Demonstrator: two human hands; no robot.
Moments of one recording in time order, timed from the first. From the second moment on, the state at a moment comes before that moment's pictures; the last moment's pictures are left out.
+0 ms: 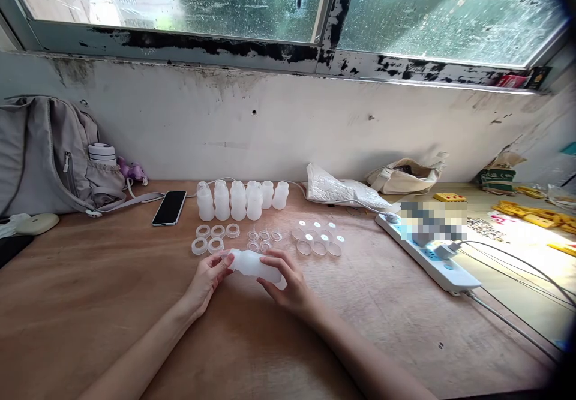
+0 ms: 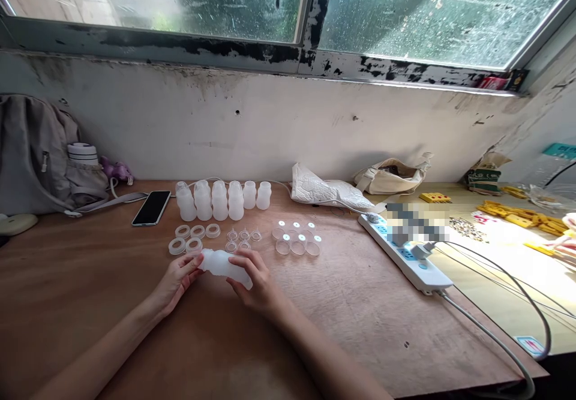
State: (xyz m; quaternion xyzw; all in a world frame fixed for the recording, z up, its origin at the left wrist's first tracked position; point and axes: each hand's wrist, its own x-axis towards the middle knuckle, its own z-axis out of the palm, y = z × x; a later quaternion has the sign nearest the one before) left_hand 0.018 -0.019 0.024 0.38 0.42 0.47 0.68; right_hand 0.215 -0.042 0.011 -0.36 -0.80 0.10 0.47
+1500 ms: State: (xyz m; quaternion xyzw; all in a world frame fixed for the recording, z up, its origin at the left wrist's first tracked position) left_hand 0.015 -0.024 0.033 0.50 0.40 0.33 0.69; right_hand 0.215 -0.037 0.021 -0.53 -0.61 0.42 0.42
